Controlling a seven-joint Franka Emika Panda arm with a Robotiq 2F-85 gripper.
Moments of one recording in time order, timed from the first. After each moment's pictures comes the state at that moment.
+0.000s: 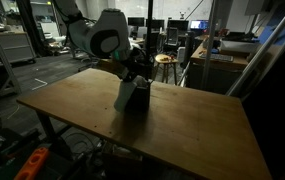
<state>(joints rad) -0.14 0.27 0.07 -2.37 0.19 2.96 -0.18</state>
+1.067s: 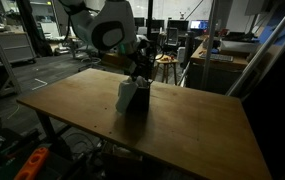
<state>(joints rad) -0.26 0.20 0.12 -2.39 0.24 2.97 -0.28</state>
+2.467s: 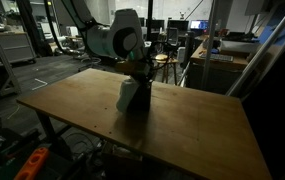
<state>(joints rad) -0.10 0.34 -0.11 -2.26 -0.11 2.95 -0.14</state>
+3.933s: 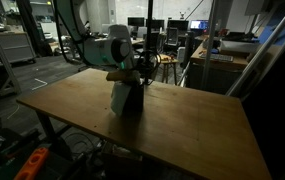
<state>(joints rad) 0.04 0.45 -0.17 -2.21 -0.26 2.80 -0.05</state>
